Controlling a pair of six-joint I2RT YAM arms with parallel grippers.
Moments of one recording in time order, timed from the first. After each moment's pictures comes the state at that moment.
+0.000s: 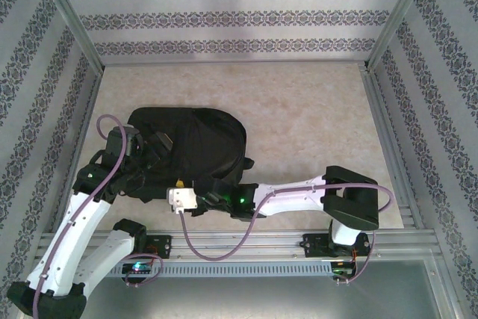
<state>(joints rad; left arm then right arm) -0.25 0.76 0.88 -0.91 -0.01 -0.92 1.33 1.71 0.98 0.23 0.12 -0.52</state>
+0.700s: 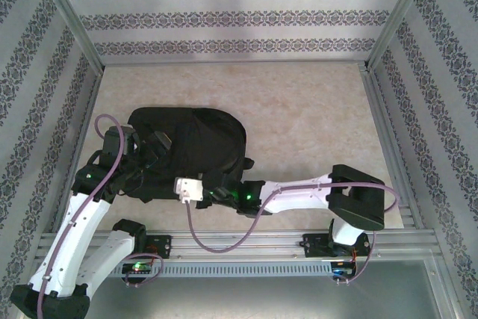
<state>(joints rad) -0.21 0.75 0.87 -0.90 0.03 -0.90 1.28 1.65 0.90 0.30 0.14 -0.44</state>
